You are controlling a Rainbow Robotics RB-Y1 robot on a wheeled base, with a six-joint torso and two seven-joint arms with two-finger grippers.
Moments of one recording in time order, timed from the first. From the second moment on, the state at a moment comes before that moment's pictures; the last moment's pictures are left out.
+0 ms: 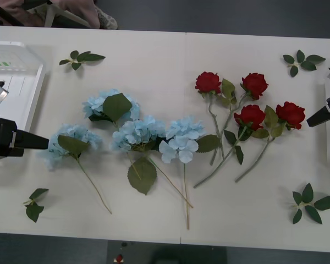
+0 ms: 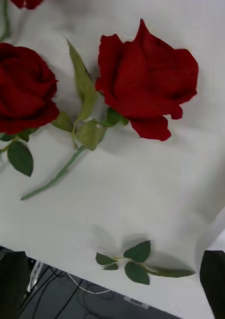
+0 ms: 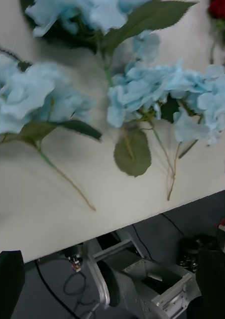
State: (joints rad) right arm -0.65 -0.86 -0.06 -1.14 -1.05 1.75 1.78; left arm 0.04 1.18 0.15 -2.00 1.69 1.28 -1.29
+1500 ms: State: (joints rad) right arm -0.45 -0.55 -0.02 -1.36 -0.56 1.43 1.12; left arm -0.39 0.85 -0.37 -1.56 1.05 1.16 -0.87
